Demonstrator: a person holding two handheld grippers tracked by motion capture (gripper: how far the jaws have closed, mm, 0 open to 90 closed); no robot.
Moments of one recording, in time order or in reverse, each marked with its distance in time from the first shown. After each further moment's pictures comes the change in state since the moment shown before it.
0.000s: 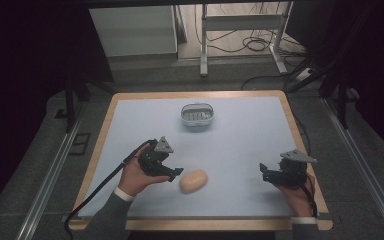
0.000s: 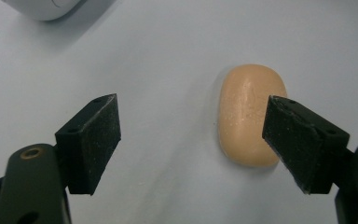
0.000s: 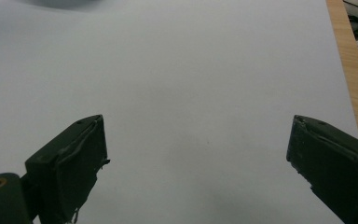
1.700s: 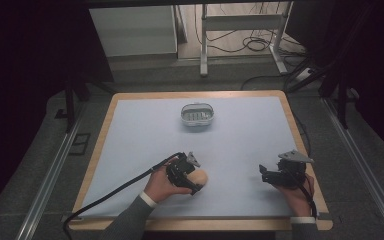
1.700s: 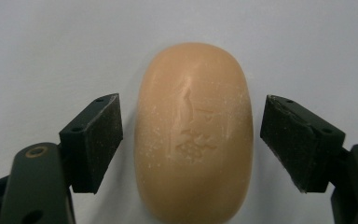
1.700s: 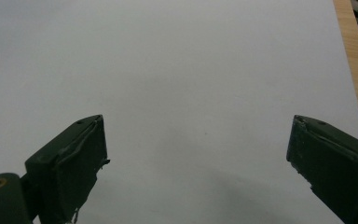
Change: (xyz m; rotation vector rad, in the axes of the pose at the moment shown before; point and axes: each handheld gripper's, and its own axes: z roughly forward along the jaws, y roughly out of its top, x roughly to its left) left arm -0.038 0.009 0.074 0.170 -0.128 0.047; right arm 0.000 -0.005 0.007 0.034 -0.012 -0.013
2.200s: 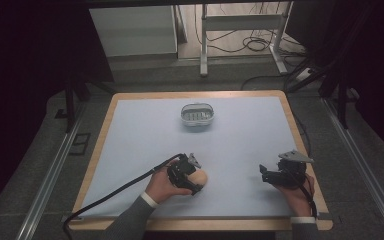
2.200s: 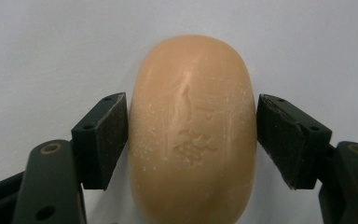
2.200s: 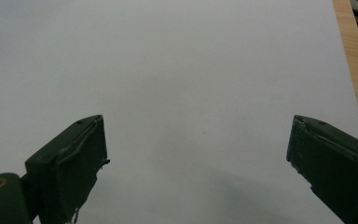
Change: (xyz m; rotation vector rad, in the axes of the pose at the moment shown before) left arm -0.001 -0.001 0.008 0.019 -0.006 -0.007; right arm -0.001 0.000 0.000 0.003 -0.002 -0.001
